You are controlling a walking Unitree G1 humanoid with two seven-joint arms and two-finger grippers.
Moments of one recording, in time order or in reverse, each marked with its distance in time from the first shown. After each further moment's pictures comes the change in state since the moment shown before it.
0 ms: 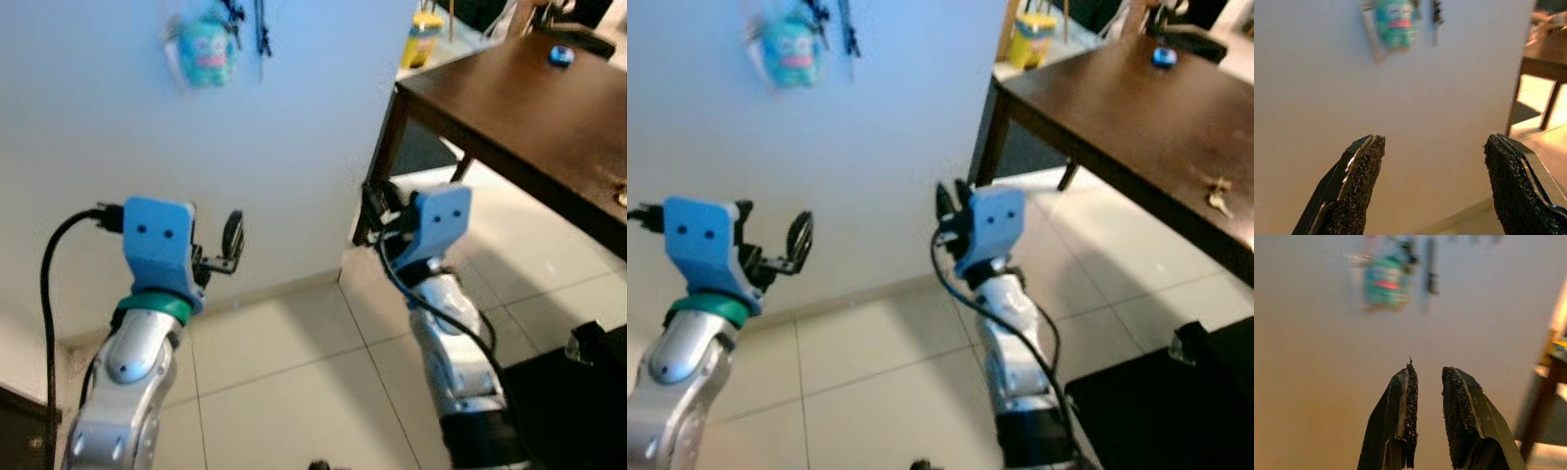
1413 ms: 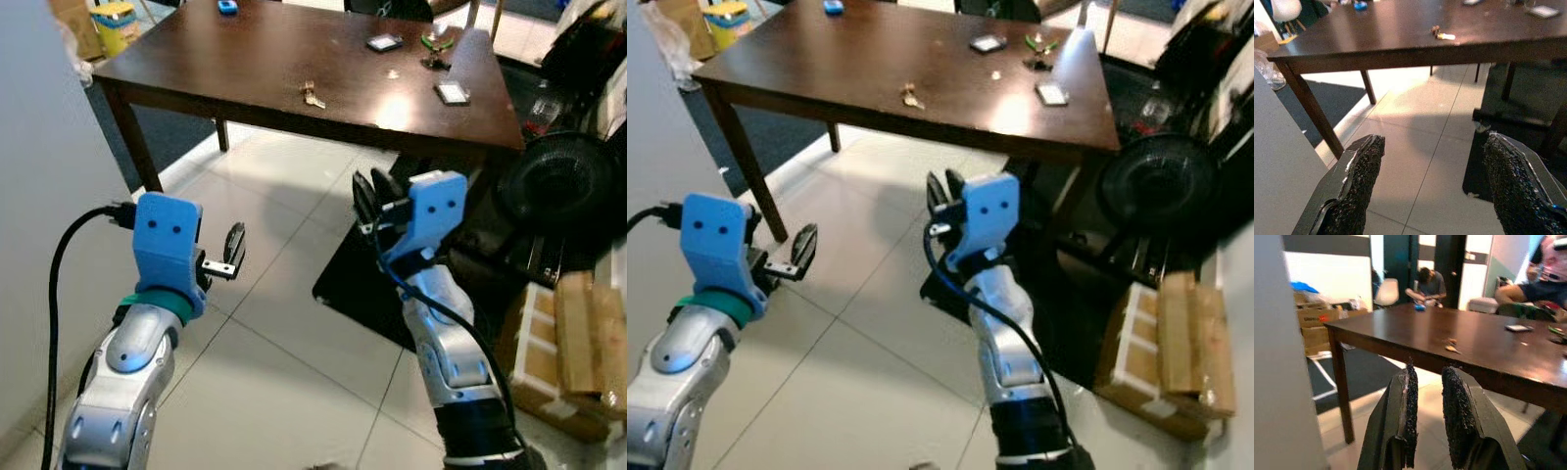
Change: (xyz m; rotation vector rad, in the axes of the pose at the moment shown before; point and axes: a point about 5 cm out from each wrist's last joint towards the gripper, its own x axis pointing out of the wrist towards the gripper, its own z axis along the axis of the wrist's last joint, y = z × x) left arm 0.003 0.001 -0.014 0.007 0.134 -0.031; right arm 0.004 -0.002 0.004 0.002 -0.006 -0.006
